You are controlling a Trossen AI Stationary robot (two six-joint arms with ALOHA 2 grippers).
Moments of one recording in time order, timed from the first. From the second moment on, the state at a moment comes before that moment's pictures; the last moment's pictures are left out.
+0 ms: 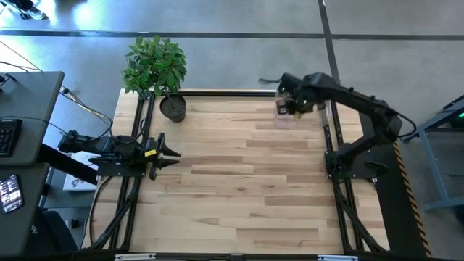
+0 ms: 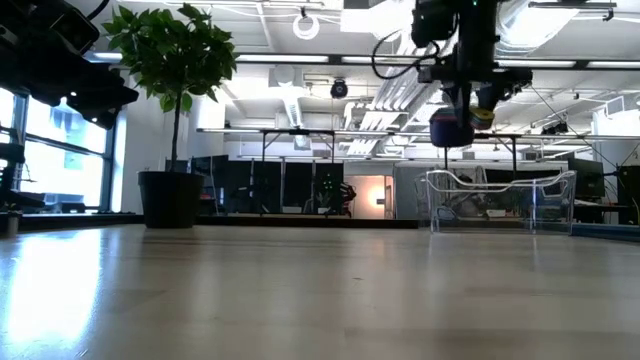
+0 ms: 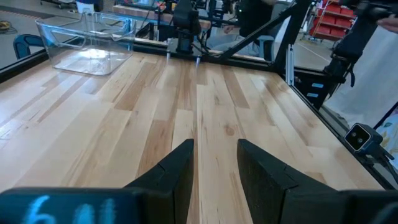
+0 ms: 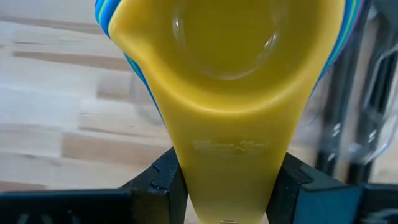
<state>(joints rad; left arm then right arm) -0.21 0.00 0.11 -0.29 -0.15 -0.18 -0.55 1.48 1.42 -1.36 0.19 0.87</state>
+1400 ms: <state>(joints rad) -0.21 0.00 0.11 -0.29 -0.15 -0.18 -1.00 1.66 1.10 -1.05 -0.06 0.03</state>
